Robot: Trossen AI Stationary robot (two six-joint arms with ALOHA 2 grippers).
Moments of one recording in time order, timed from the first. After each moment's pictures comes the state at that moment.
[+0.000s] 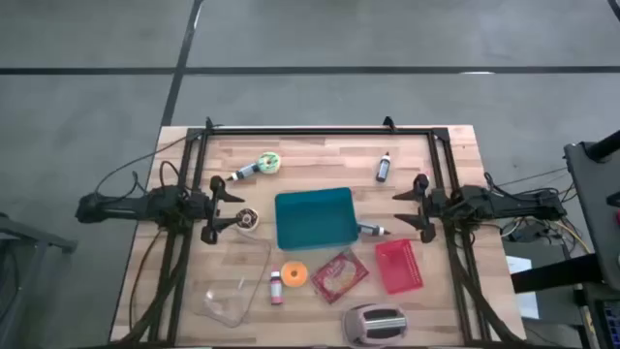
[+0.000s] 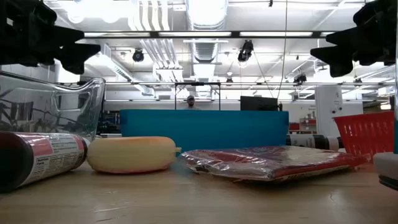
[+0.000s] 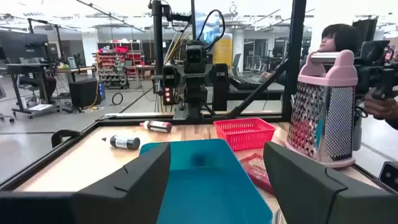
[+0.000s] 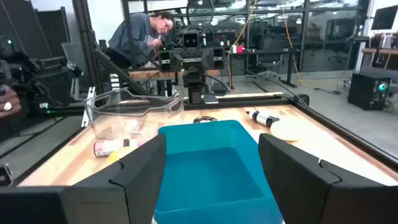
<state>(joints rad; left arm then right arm) -0.07 0.00 0.00 0.07 -0.02 0.02 0.10 0.04 0.04 0.03 0.11 0.09</state>
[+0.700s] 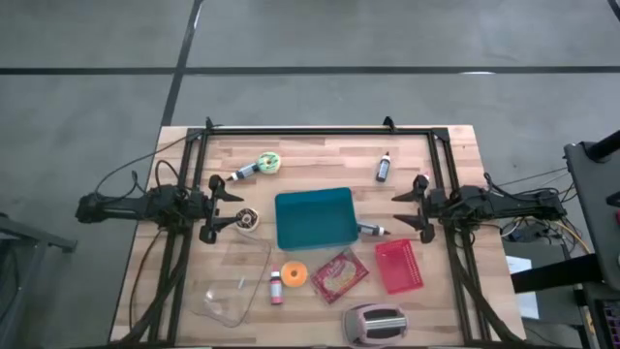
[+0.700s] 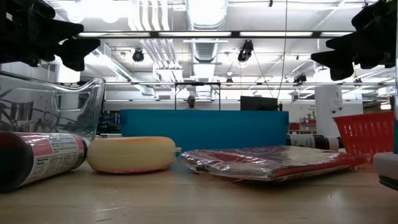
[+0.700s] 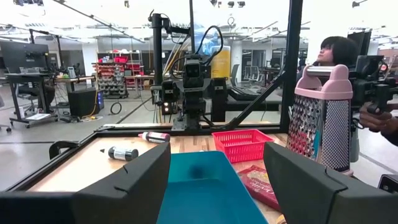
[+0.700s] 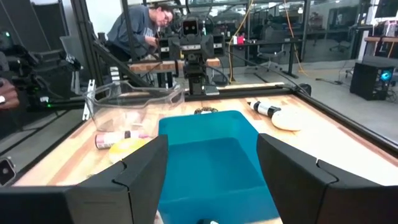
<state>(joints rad) -0.07 0.00 0.00 0.11 -0.01 0.02 0.10 0.04 0.04 -0.01 0.10 0.10</state>
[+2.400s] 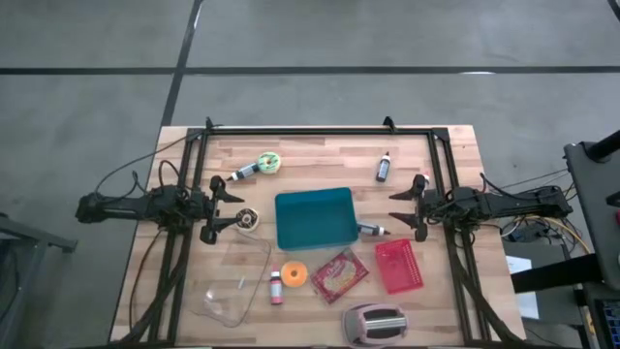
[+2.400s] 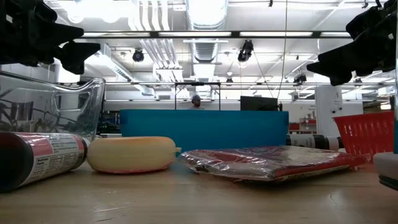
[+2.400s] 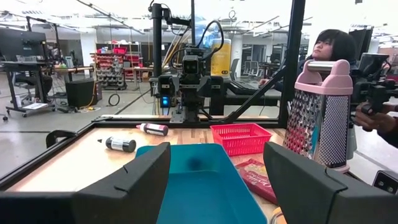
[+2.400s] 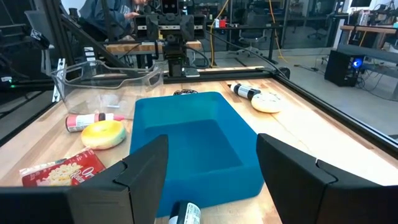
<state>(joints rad) -0.07 0.00 0.01 0.08 -0.01 -0.01 0.10 0.13 0.03 0.01 0.19 0.08</state>
